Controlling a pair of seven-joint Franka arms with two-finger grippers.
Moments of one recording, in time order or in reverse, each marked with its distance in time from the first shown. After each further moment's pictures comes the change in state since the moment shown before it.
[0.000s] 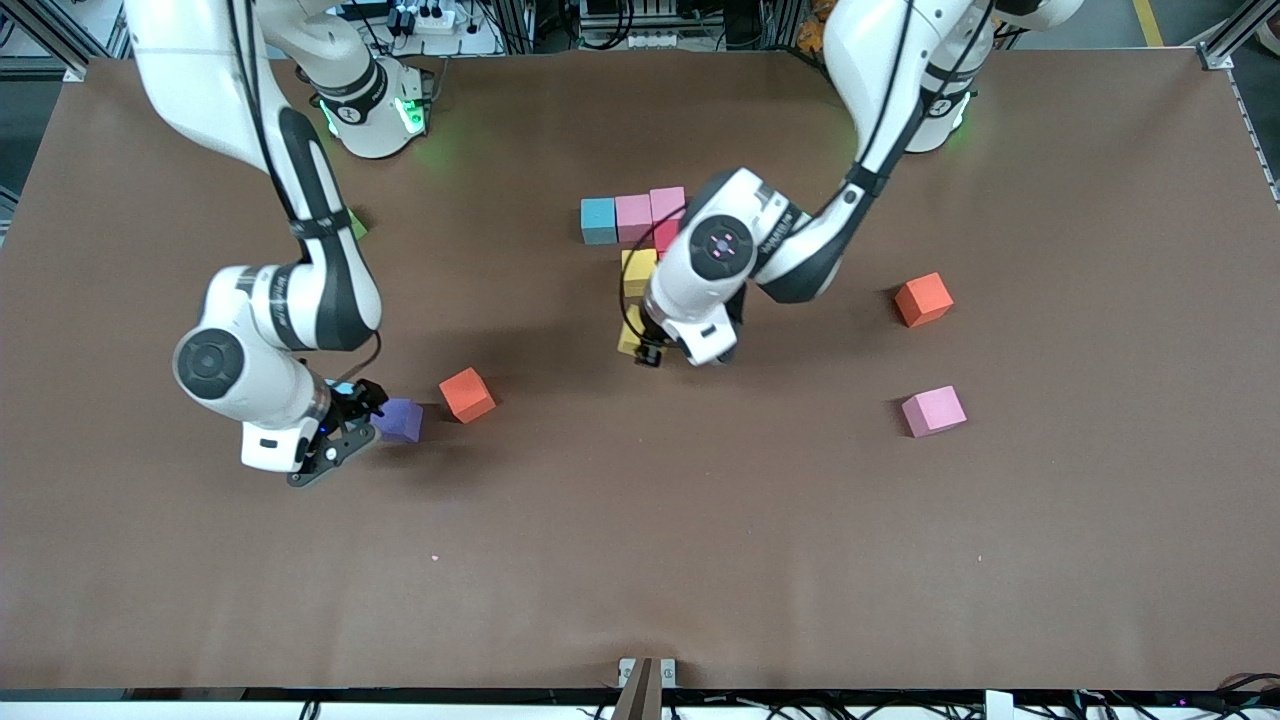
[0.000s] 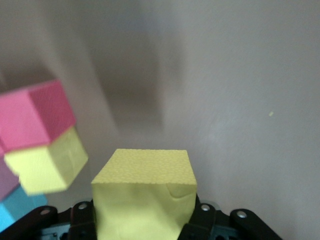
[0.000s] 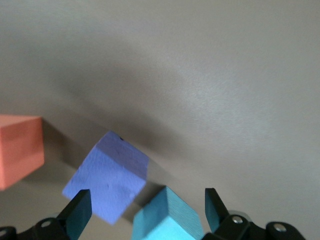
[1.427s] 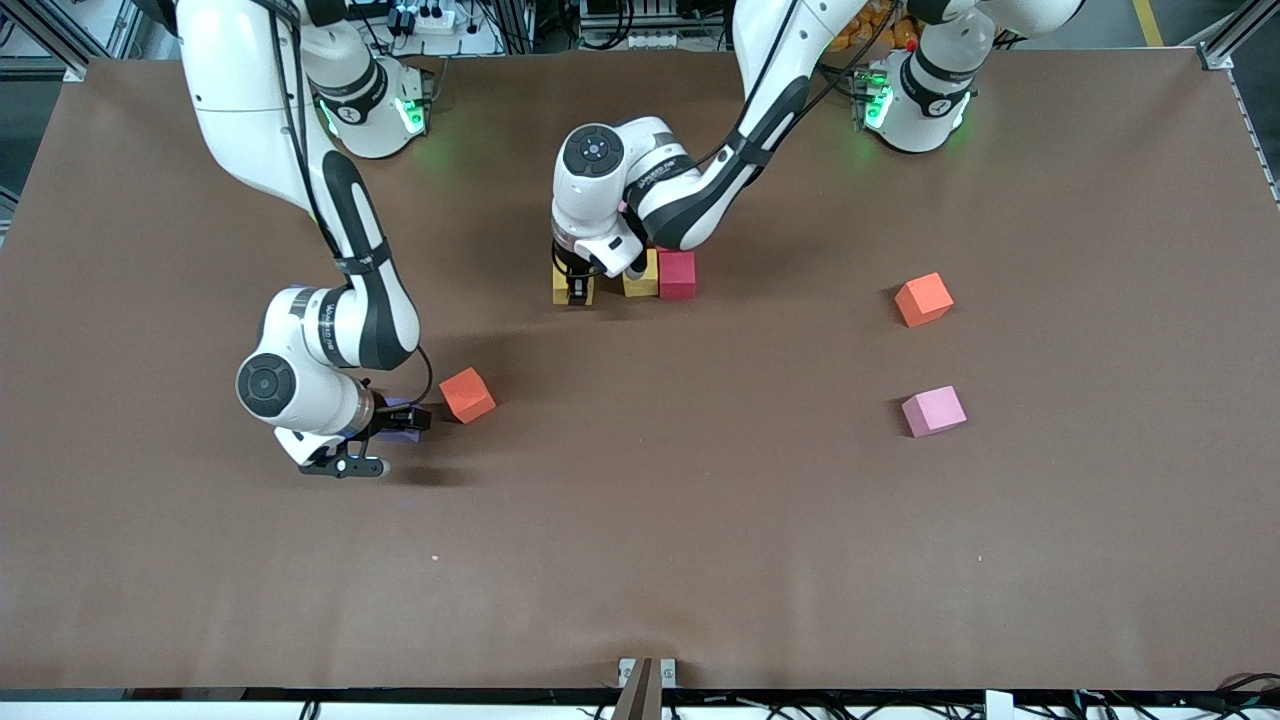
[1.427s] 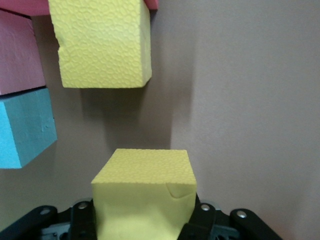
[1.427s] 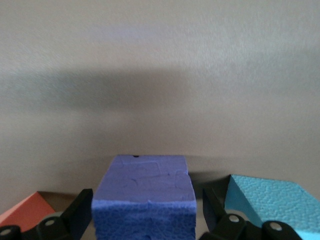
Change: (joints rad) left arm -0.209 0.112 -0.041 0.024 0.244 0.138 -0.583; right arm 0.020 0.092 0.010 -0.026 0.170 0.030 0.515
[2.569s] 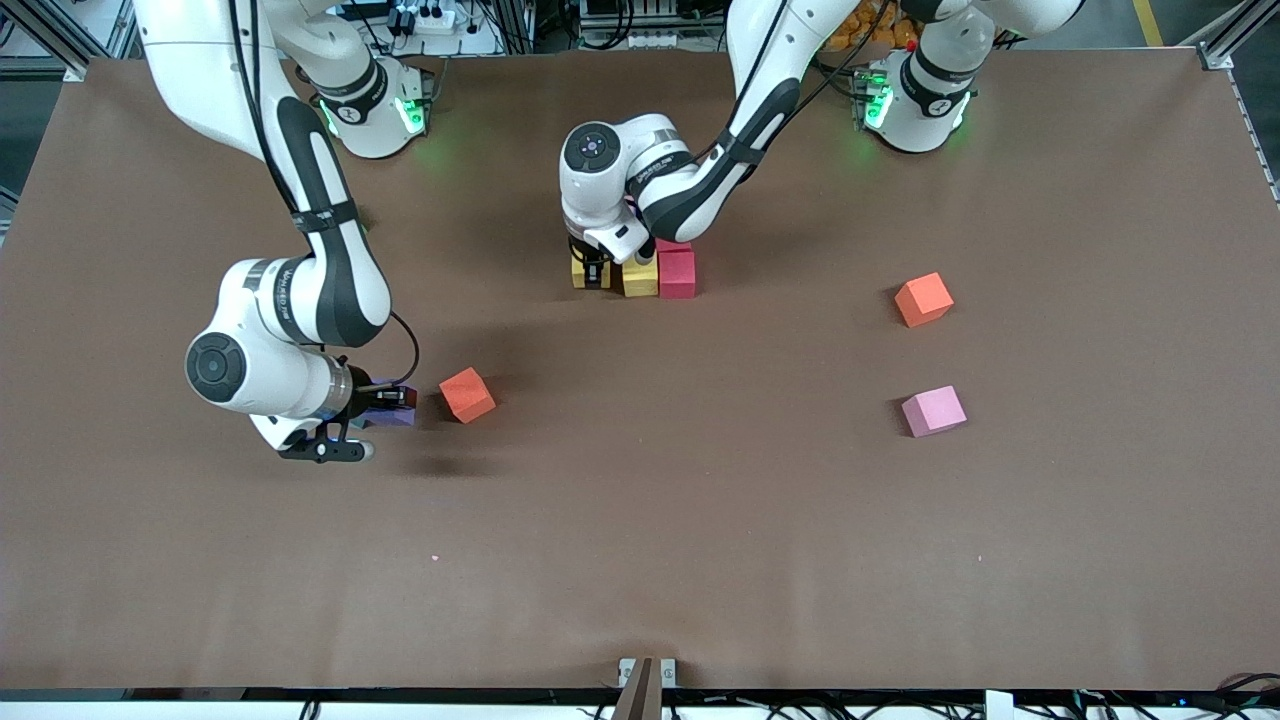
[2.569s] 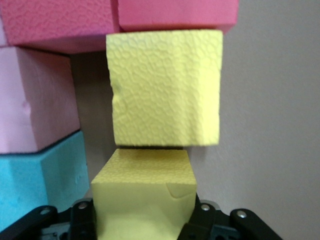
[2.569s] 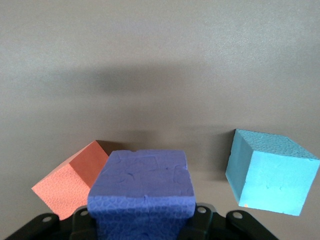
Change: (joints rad) left arm -0.002 -0.001 -0.033 -0.107 0.060 0.000 -0.058; right arm 0.000 -0.143 -0.010 0.006 0.011 -0.180 0.000
